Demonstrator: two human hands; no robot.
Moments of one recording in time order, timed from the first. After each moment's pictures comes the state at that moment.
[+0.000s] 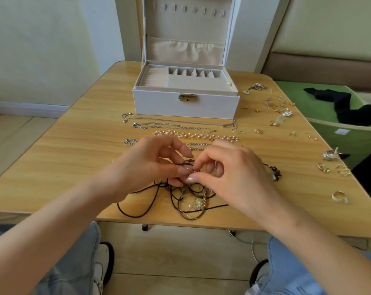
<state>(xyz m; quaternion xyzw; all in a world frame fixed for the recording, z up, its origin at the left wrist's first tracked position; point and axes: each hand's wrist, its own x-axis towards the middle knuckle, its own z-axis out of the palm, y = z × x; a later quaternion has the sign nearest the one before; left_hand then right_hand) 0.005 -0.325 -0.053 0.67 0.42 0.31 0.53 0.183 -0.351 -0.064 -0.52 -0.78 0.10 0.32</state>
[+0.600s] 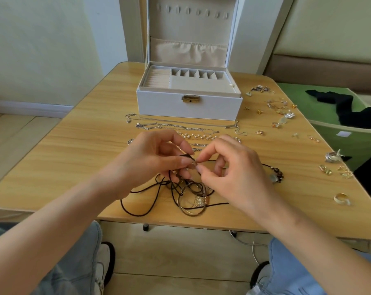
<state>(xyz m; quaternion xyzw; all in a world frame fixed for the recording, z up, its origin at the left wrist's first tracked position) 0.003 -0.326 -0.048 0.66 0.42 0.34 0.52 0.180 -0.346 -0.071 -0.49 -0.76 0.15 0.39</state>
